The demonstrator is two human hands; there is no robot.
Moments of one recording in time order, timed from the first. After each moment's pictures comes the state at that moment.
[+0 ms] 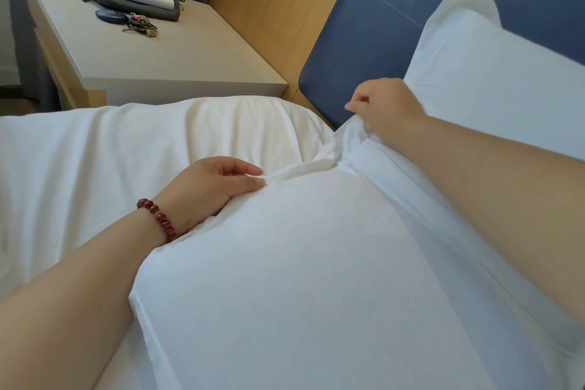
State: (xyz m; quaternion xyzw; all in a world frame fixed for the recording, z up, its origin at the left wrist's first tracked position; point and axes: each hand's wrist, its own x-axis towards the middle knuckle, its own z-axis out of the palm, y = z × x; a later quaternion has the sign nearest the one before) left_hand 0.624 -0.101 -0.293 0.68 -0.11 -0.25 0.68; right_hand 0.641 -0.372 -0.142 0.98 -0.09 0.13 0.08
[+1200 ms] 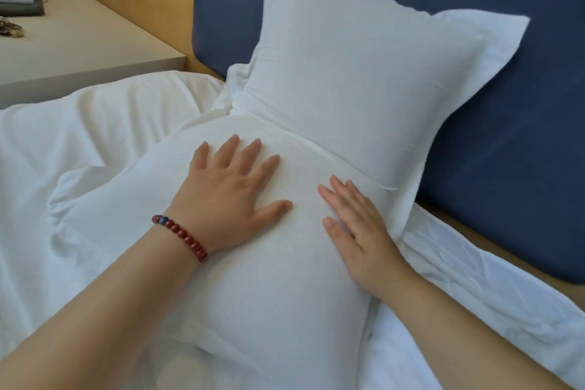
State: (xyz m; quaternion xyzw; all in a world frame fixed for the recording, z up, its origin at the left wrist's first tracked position) left_hand 0.445 -0.155 -0.224 0.86 -0.49 0.06 0.12; right_hand 0.264 -0.314 -0.218 0.96 -0.18 0.12 -0.18
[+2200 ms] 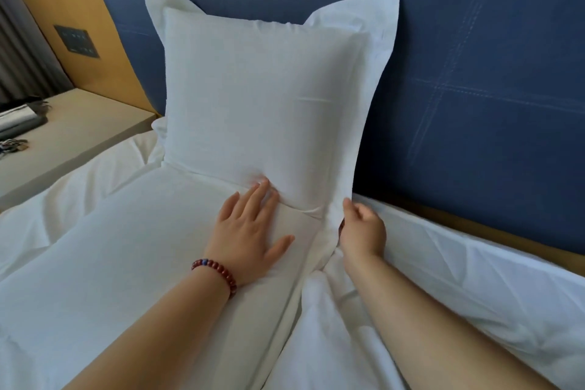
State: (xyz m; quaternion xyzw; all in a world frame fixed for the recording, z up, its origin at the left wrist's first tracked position) left_hand 0.349 -0.323 -0.227 0.85 -0.51 0.10 0.07; right_hand 0.232 -0.490 -0.260 0.59 -0.50 0.37 -0.51
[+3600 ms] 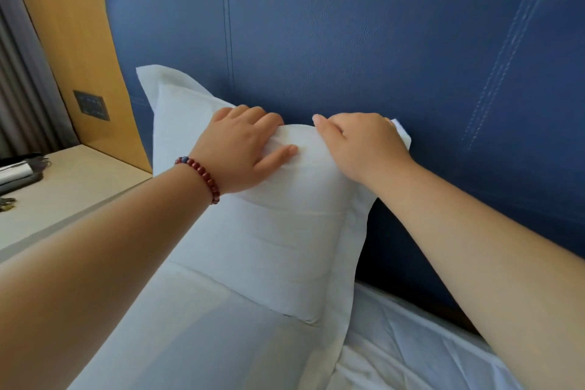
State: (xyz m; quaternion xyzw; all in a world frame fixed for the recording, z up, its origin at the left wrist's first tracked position) left_hand 0.456 -0.412 -0.018 0.76 -0.56 0.30 0.13; right_hand 0.313 -0.563 -0.002 0.93 -0.23 0.30 0.00
